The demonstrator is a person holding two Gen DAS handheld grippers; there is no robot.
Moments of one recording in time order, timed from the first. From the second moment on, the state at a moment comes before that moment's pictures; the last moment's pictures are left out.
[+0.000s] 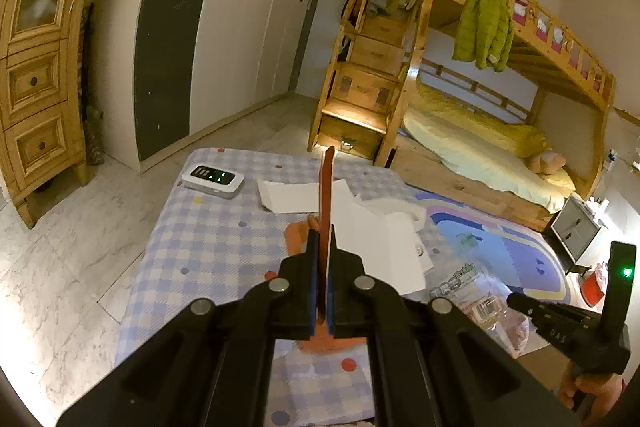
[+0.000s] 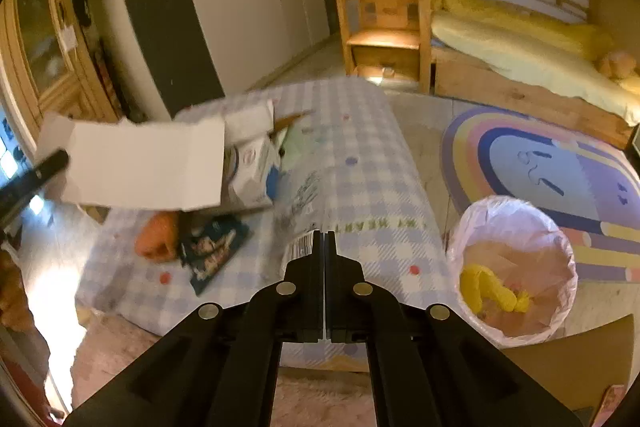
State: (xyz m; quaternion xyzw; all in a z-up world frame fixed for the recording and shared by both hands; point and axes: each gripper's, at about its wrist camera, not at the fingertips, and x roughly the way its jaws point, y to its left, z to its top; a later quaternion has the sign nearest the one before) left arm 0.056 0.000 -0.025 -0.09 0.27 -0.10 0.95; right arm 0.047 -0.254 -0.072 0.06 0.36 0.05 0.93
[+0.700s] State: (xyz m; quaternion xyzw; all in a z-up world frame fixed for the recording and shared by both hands) left arm 0.041 -0.112 -0.002 -0.04 0.24 -0.20 0.95; right arm 0.010 -0.322 -0.038 0.08 0.31 -0.06 0.94
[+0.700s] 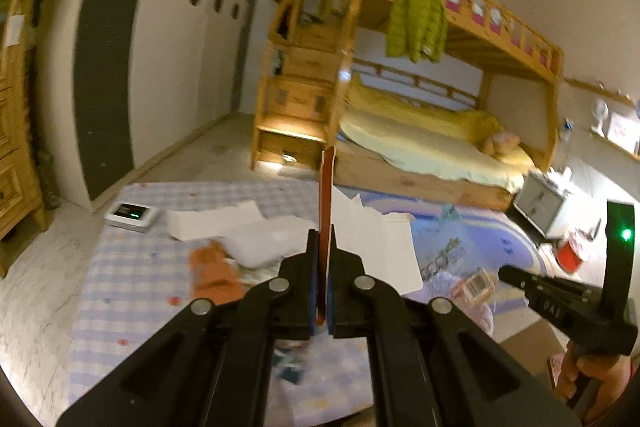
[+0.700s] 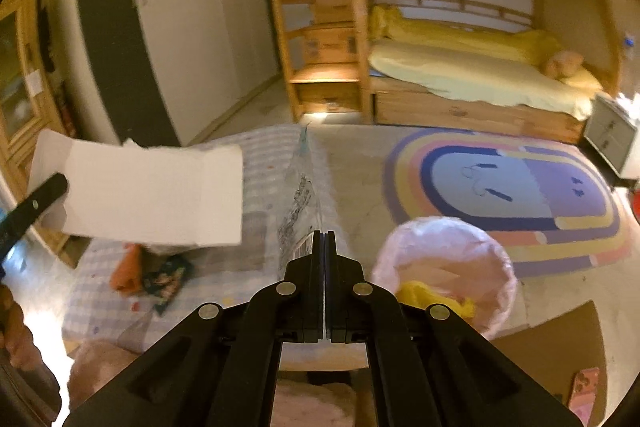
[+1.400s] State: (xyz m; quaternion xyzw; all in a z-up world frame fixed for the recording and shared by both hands) left arm 0.095 -0.318 -0.058 0.08 0.29 -0.31 0.90; right arm -0.003 -0.462 -0.097 0.10 0.33 -0.26 0.90
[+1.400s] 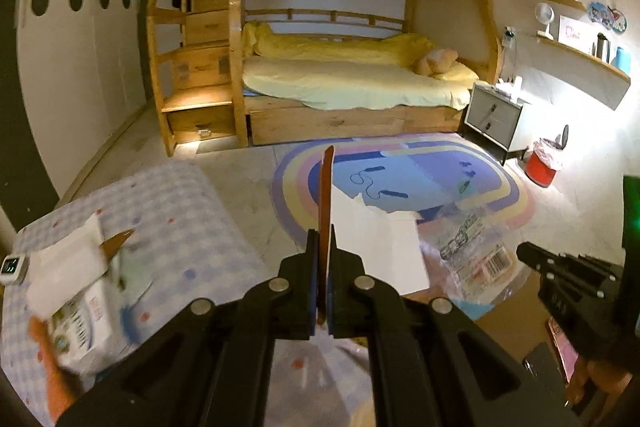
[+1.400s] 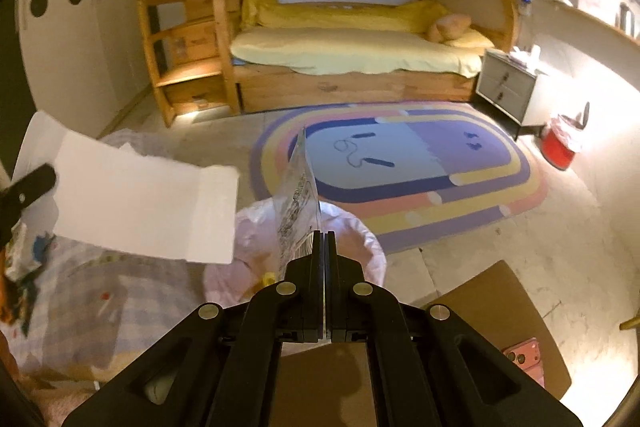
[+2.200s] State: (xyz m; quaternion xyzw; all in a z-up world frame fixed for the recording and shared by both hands) left arm 0.114 -0.331 -0.073 0.09 0.32 -0.29 0.90; right arm 0.018 -0.468 -0.111 0.13 0.36 -0.23 0.89
